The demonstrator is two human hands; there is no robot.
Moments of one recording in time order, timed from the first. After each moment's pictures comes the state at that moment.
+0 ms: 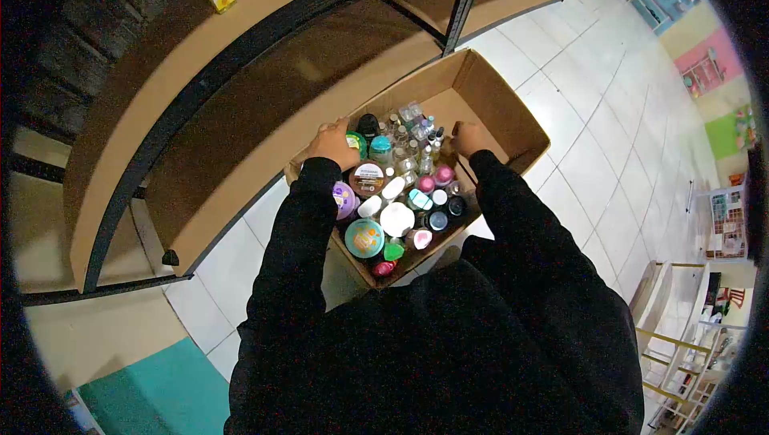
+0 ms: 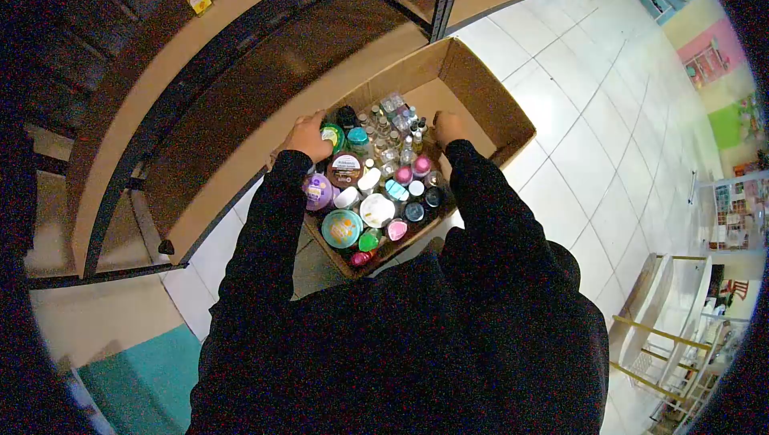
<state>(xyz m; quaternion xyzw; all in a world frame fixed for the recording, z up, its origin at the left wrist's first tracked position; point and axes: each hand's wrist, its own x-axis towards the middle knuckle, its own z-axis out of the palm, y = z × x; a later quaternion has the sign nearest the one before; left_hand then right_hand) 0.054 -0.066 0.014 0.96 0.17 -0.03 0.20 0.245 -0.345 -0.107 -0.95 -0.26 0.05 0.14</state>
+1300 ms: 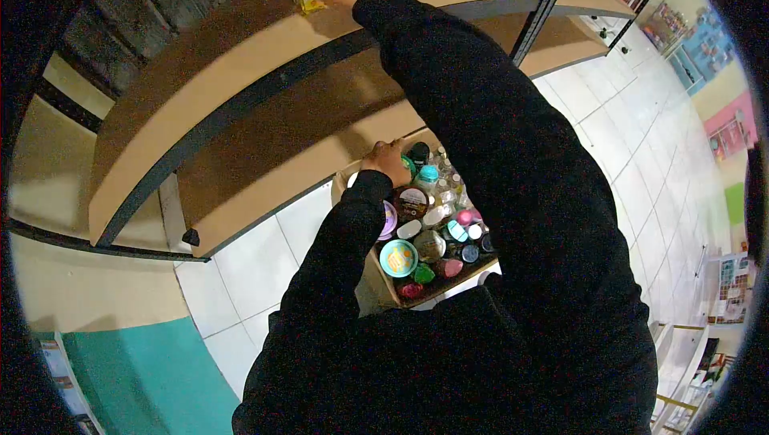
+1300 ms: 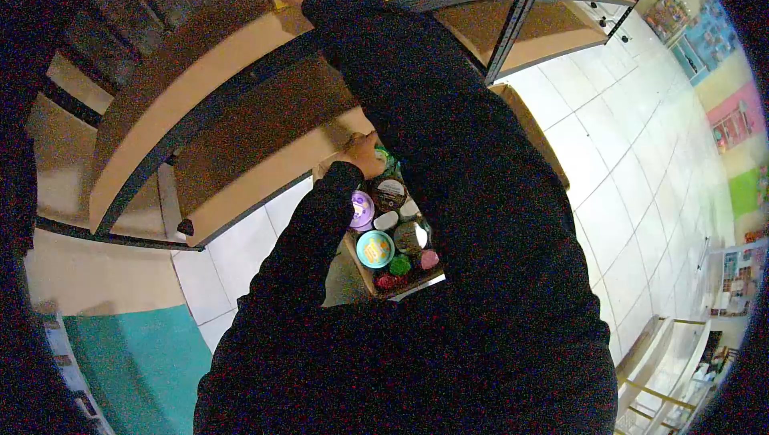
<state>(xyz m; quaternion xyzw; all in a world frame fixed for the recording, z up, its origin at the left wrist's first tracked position) 0.068 -0.053 -0.005 0.95 0.19 -0.10 0.21 0.217 0.047 0.257 -0.69 -0.61 -0.29 0.26</state>
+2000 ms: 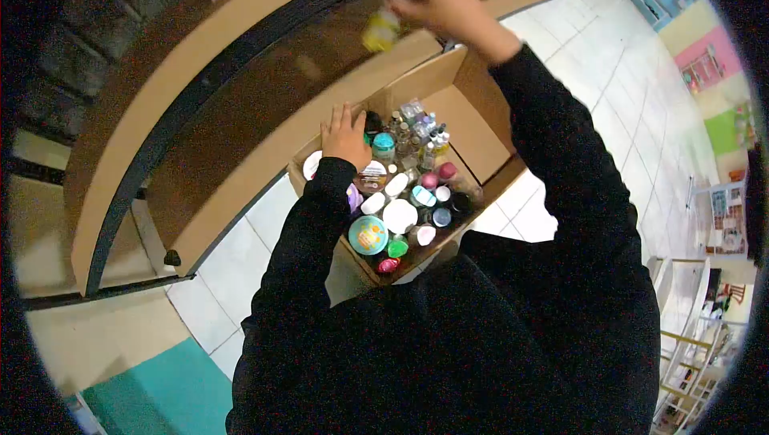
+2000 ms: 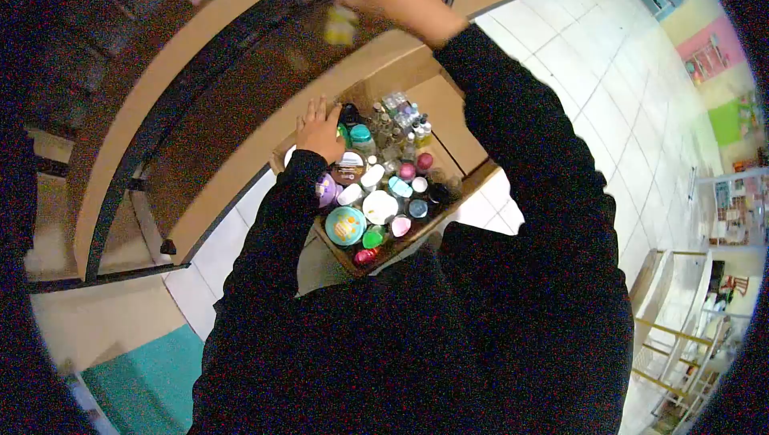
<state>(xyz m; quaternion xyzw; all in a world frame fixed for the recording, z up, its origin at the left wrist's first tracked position) 0.055 -0.088 0.002 0.99 0.12 0.02 0.05 0.233 -0.215 0.224 -0.72 -0.59 -0.23 0.29</state>
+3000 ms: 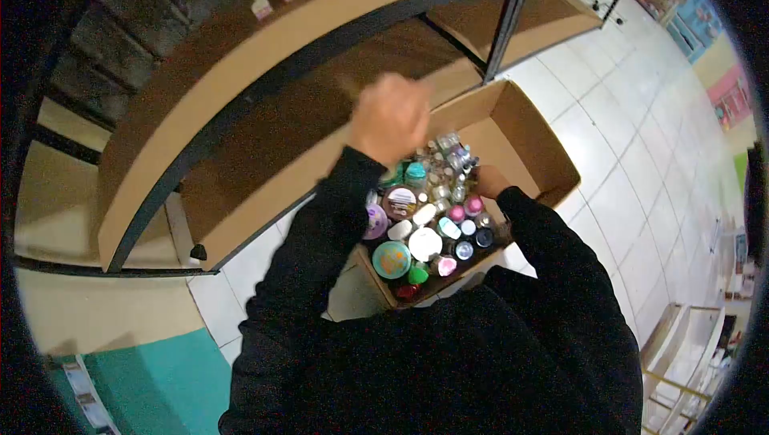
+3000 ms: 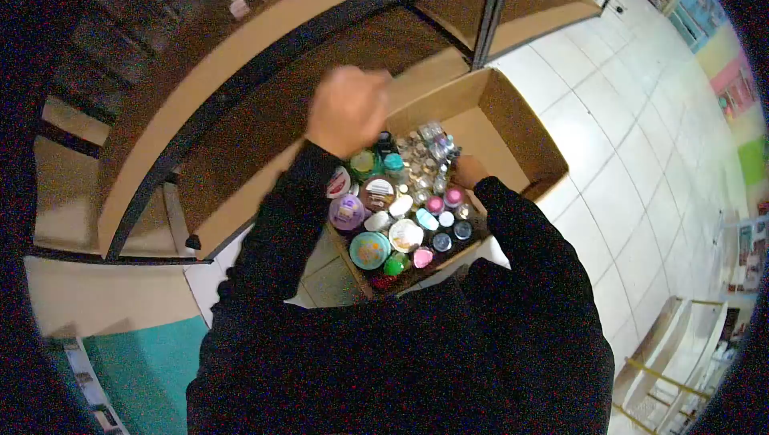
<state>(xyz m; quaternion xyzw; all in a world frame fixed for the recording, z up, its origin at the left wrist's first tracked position) 0.083 -0.095 0.149 0.93 -0.08 0.36 0.08 0.230 -0.334 -0.119 -0.89 -0.41 0.18 0.10</state>
